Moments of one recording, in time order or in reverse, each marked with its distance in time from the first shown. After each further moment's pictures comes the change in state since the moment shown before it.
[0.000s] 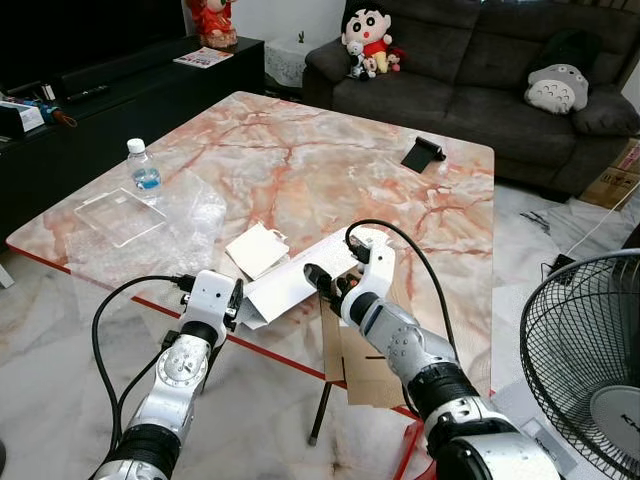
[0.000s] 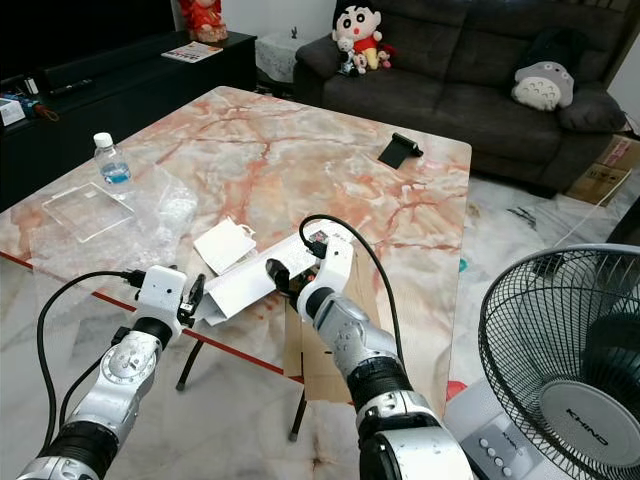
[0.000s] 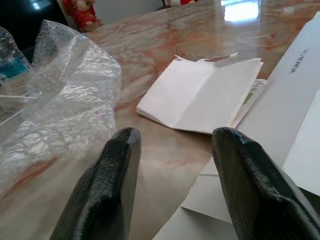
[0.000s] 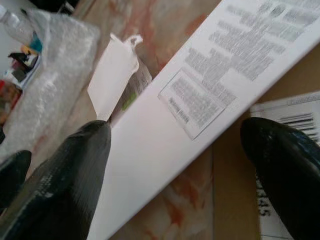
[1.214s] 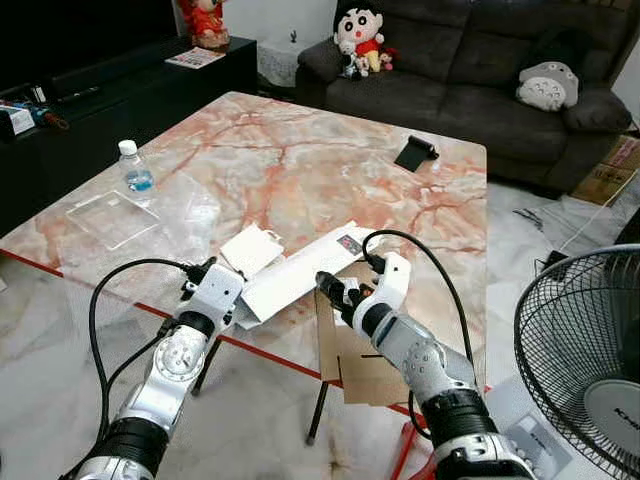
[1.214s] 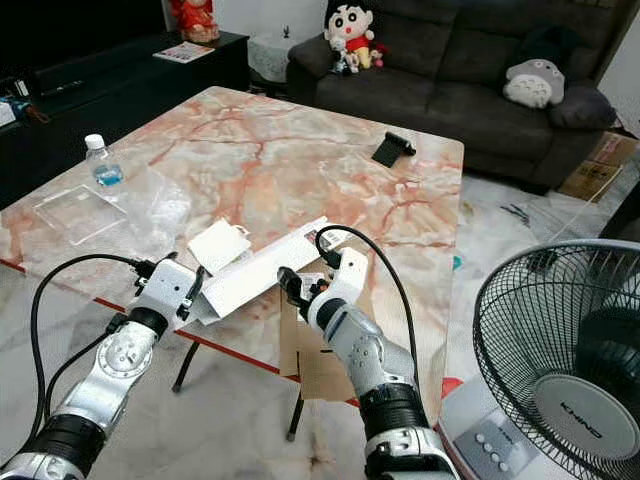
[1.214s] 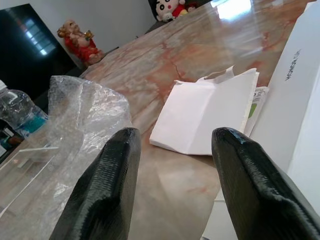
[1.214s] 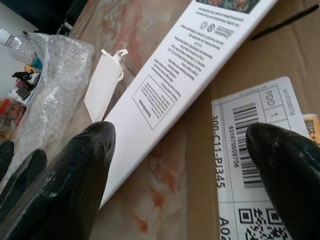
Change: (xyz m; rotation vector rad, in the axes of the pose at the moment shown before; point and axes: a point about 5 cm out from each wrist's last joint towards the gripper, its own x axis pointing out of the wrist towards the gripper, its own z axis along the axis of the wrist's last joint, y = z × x) left arm 0.002 0.011 0.014 0.228 -0.051 -0.019; right arm -0.021 -0.007 0.002 0.070 -0.034 -0.030
